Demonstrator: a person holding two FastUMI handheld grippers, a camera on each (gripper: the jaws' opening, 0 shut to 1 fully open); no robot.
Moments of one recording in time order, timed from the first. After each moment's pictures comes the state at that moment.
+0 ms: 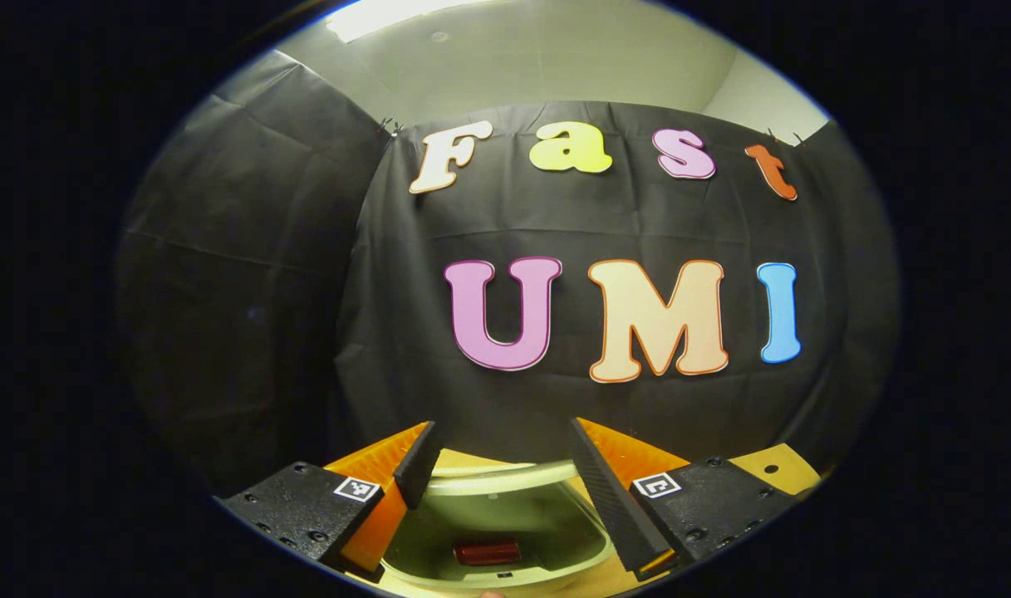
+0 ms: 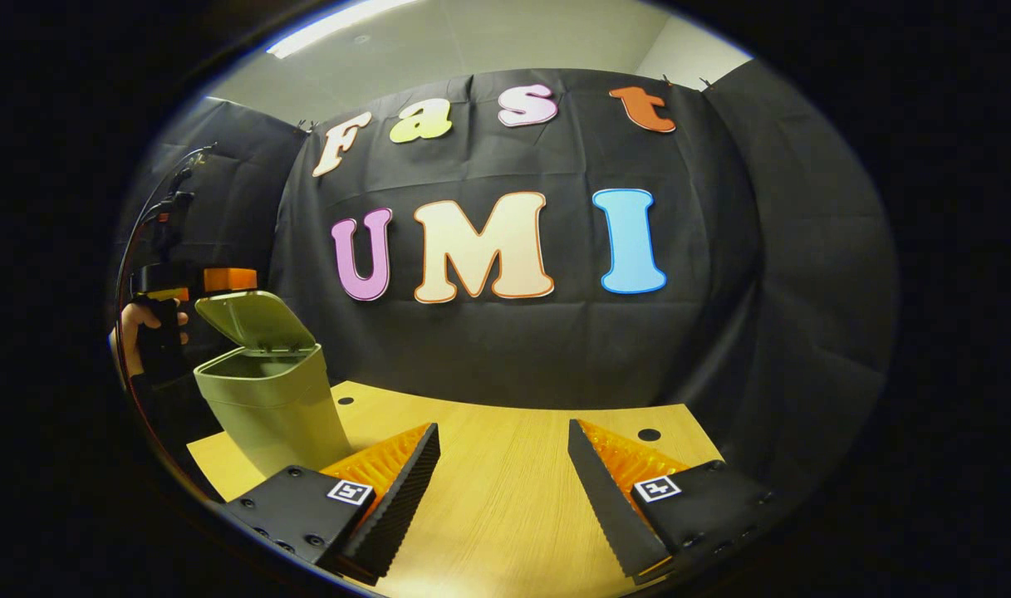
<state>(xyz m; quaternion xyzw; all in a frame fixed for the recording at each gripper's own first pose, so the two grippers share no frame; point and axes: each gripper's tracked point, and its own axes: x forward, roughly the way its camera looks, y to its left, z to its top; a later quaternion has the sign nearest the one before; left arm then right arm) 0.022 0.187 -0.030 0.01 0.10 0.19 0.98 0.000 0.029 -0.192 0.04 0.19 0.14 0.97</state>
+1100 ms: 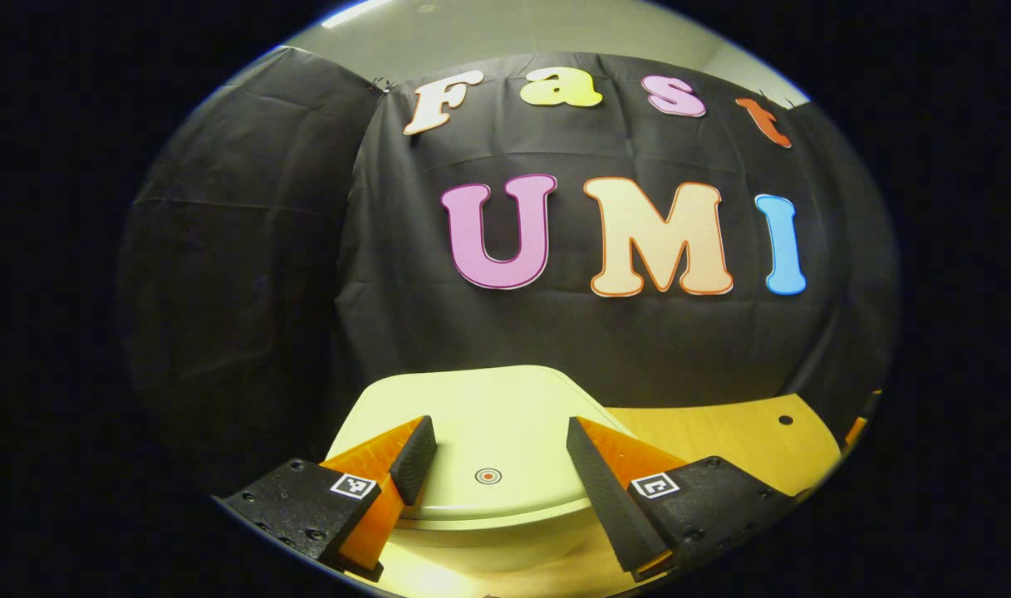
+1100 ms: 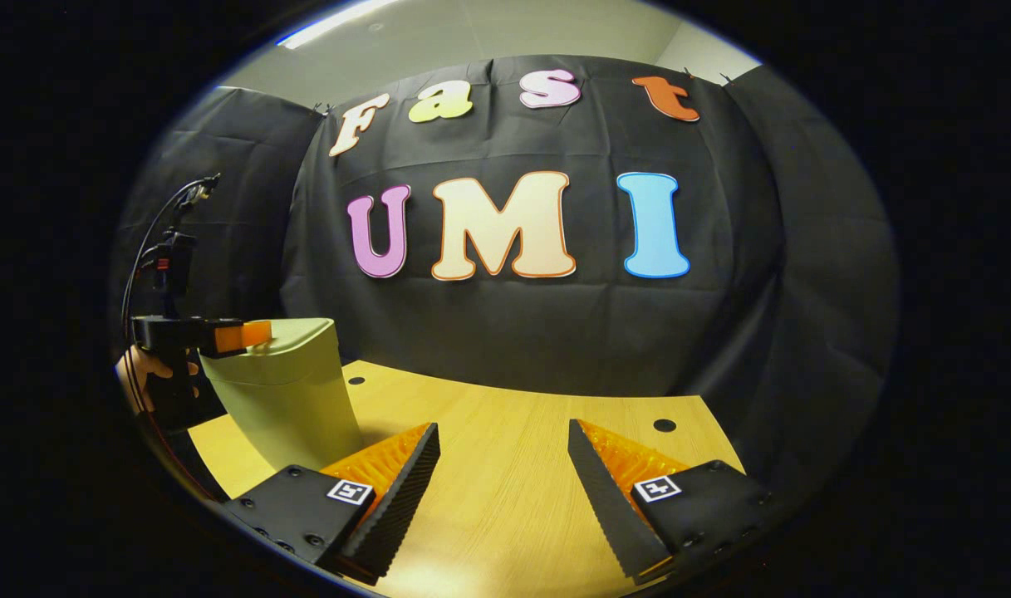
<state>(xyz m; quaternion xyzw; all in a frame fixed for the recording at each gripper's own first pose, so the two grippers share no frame) -0.009 0.173 -0.132 0.04 0.21 0.18 0.96 -0.004 0.057 -0.220 0.02 0.22 0.16 0.96</state>
